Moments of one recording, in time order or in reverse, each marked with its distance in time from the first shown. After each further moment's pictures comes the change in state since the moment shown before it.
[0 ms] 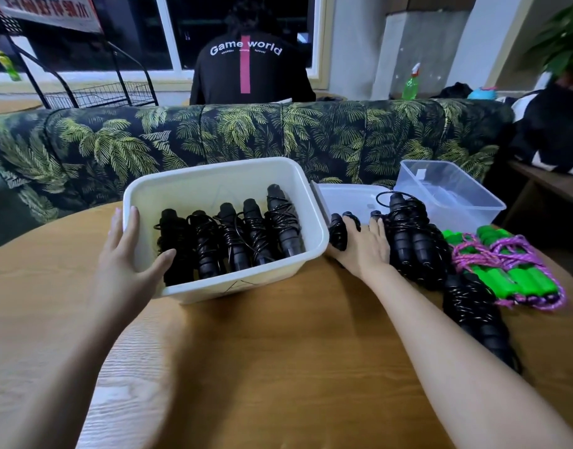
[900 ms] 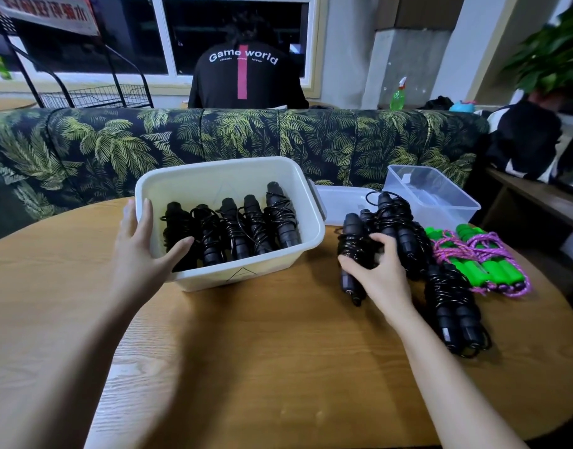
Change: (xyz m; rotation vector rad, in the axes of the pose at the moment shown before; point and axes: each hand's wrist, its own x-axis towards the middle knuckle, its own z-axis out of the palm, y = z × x) left_hand -0.007 0.008 -0.002 0.007 -0.021 0.043; right_hand -0.119 0.006 -0.039 0.863 0.164 0.244
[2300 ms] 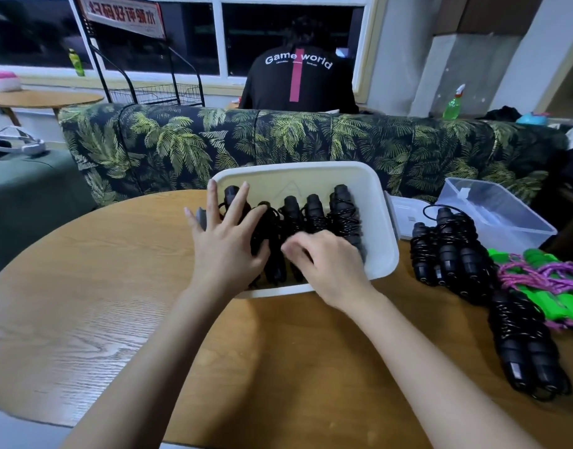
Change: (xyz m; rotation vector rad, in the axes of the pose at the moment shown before) left_hand 0.002 0.022 0.015 0.514 0.015 0.337; right_hand -0.027 -0.101 0.103 -0.386 -0.338 -0.826
